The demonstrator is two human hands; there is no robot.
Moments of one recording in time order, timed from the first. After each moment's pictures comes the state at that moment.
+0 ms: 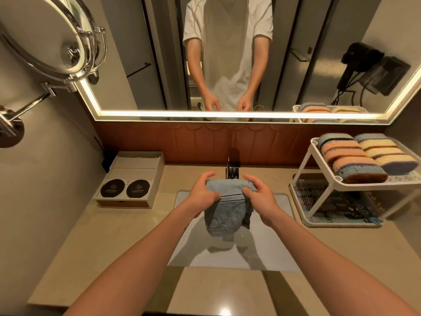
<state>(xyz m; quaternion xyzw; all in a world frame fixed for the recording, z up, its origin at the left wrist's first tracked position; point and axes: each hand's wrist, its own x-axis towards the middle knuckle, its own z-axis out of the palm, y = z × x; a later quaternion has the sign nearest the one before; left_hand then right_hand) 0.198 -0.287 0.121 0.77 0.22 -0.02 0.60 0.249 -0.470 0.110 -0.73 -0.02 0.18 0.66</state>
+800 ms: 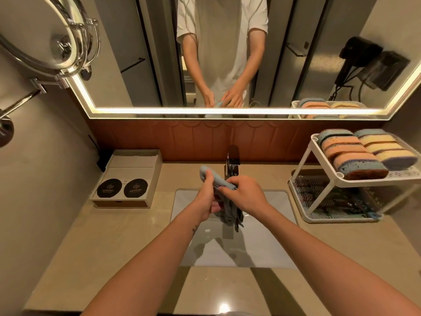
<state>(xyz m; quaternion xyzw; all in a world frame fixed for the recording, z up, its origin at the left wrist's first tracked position) 0.199 -0.305 0.124 0.56 0.35 -0.13 0.74 0.235 -0.434 0.142 -0.92 -0.22 0.07 0.33</state>
